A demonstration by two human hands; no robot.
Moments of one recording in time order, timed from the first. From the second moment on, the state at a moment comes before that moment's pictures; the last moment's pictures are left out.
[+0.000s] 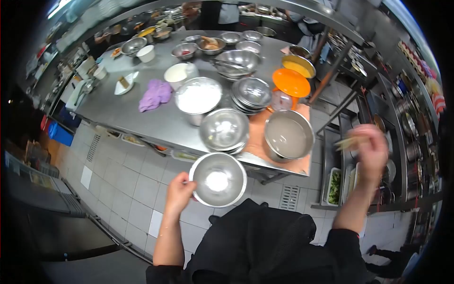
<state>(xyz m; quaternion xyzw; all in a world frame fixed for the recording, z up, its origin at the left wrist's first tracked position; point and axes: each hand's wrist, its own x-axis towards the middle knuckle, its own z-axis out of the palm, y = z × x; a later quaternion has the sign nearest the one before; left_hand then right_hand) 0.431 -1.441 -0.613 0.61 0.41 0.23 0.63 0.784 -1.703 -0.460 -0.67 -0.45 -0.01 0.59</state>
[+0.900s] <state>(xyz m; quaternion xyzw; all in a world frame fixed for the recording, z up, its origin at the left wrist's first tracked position) 0.473 -0.896 -0.662 0.53 0.44 0.41 0.59 0.713 -1.423 -0.609 -0.95 -0.25 0.04 0.21</state>
